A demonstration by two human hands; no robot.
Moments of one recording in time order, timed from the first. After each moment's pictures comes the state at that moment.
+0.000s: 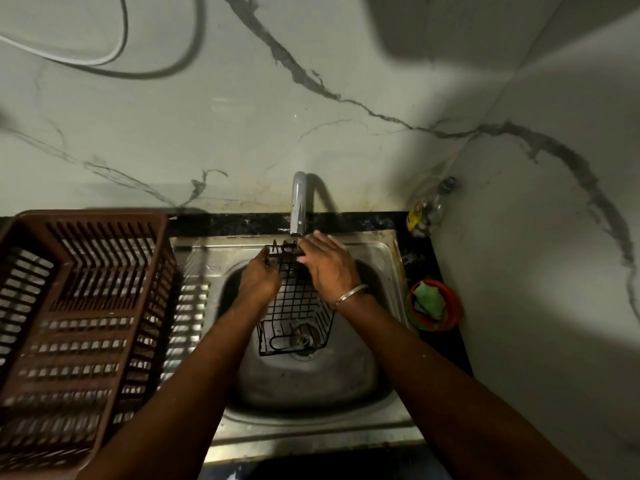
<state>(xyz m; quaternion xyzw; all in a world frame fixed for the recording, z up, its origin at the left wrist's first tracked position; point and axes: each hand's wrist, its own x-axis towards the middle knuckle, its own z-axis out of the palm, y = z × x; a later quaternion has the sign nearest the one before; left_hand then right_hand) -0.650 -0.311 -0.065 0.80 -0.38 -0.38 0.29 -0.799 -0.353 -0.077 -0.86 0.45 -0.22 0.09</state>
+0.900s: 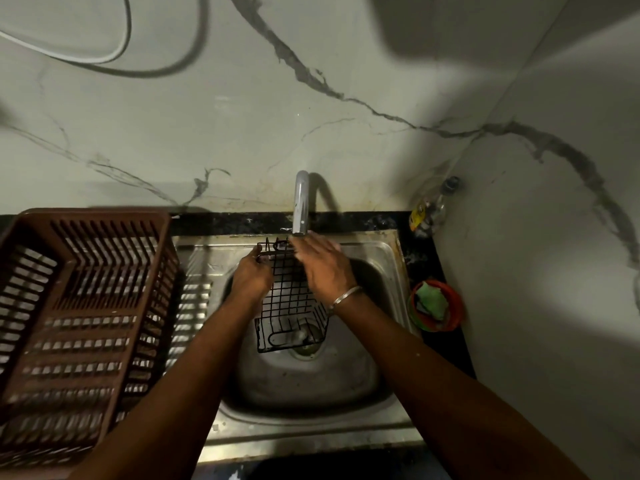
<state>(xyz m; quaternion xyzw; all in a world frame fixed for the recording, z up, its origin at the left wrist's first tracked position) -0.632 -0.315 -0.083 0.79 -0.30 -0.41 0.35 -0.792 -0.348 -0.079 -0.86 0.44 -0.24 0.10</state>
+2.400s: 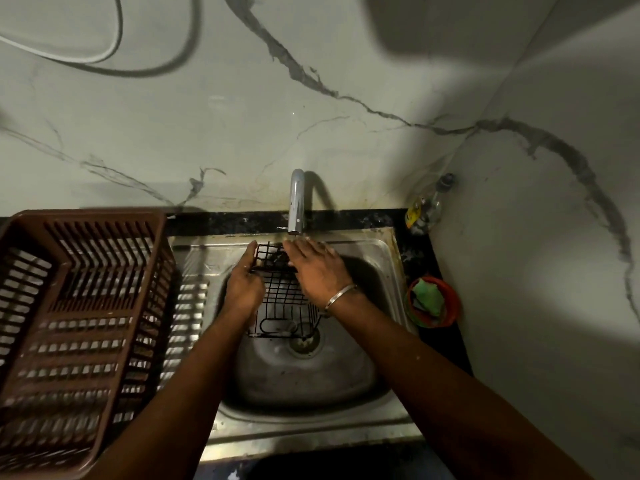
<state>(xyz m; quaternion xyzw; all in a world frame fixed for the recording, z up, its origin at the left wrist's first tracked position) -0.626 -0.288 -0.090 0.73 -0.33 -0.41 0.44 -0.787 -0.340 -0.061 -0.87 0.47 -0.04 0.11</state>
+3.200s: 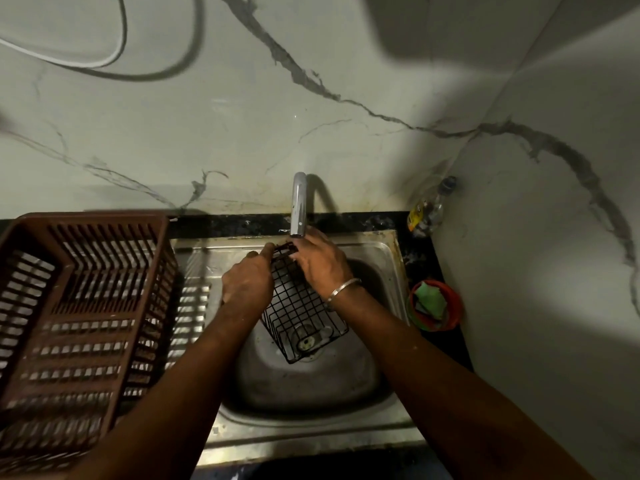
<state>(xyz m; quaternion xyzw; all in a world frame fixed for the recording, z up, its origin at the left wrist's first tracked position) -0.633 -0.305 -0.049 0.81 -0.58 -0.12 -0.02 -0.782 -0.353 -0.054 -0.87 0.43 -0.22 0.11</state>
